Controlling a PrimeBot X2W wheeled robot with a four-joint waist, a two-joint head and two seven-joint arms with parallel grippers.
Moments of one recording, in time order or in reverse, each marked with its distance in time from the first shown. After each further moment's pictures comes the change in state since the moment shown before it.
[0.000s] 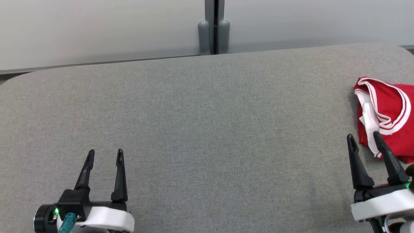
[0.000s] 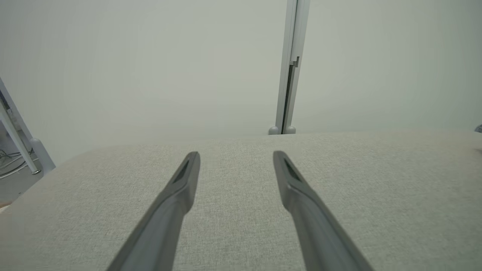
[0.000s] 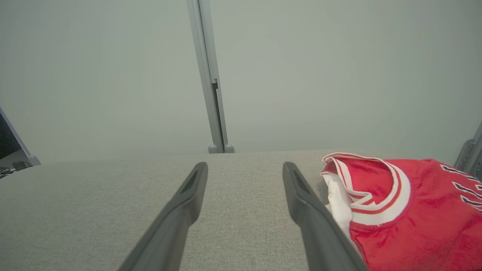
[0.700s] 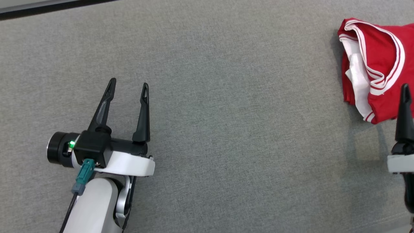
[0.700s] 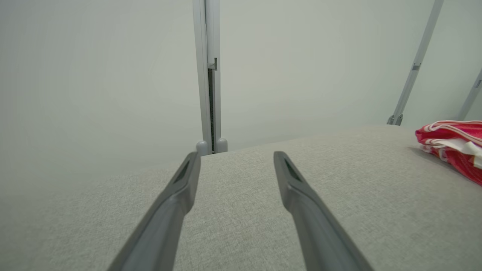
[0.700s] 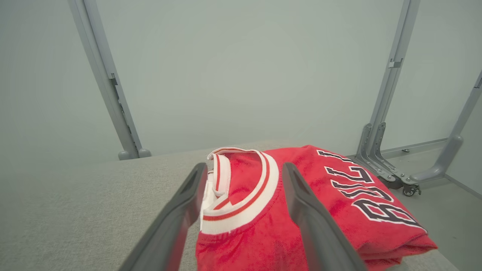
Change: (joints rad) left arm -0.312 -0.020 -0.092 -0.021 0.084 -0.032 0.018; right arm -0.250 -0.097 -0.108 0.177 0.112 0.001 -0.122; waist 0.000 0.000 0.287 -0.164
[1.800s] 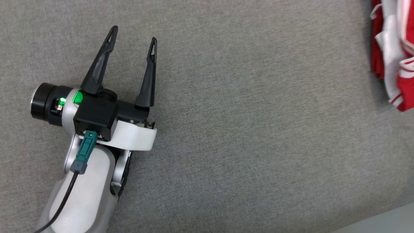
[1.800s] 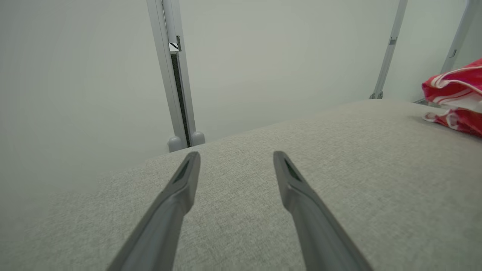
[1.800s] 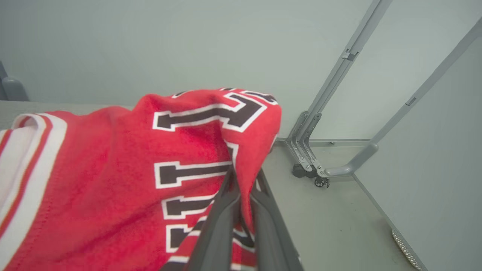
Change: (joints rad) left arm -0.139 0.027 -0.027 -0.117 0.122 -0.022 0.084; right arm -0.436 -0.469 0.324 0.428 0.274 0.000 0.010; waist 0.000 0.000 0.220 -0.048
